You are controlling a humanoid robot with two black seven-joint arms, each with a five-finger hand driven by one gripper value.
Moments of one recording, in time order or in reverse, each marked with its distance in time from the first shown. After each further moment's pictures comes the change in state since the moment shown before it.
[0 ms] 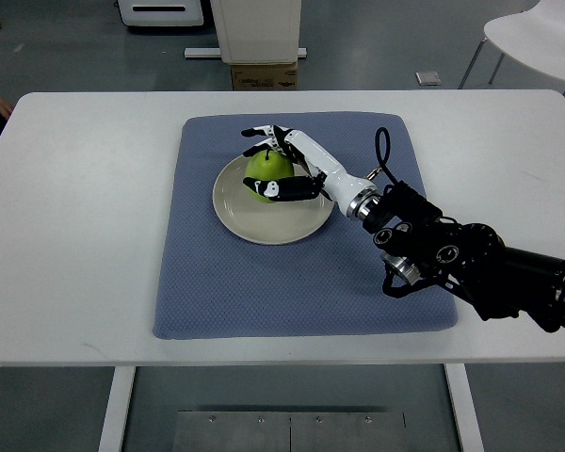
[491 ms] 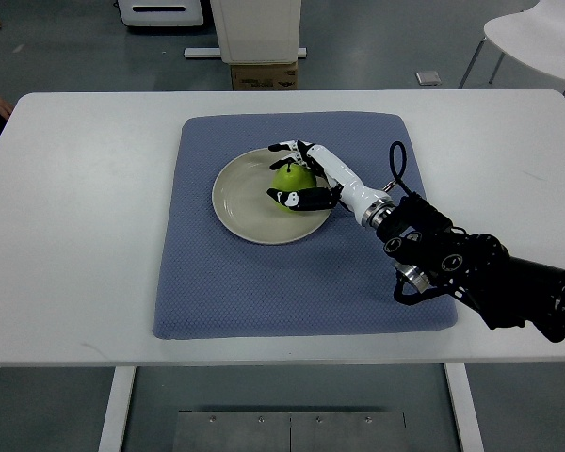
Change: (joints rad) left arm 0.000 0.000 0.000 0.000 0.000 0.000 0.000; right arm -0.048 0.000 -0.017 -0.027 -0.001 -0.020 -0.031
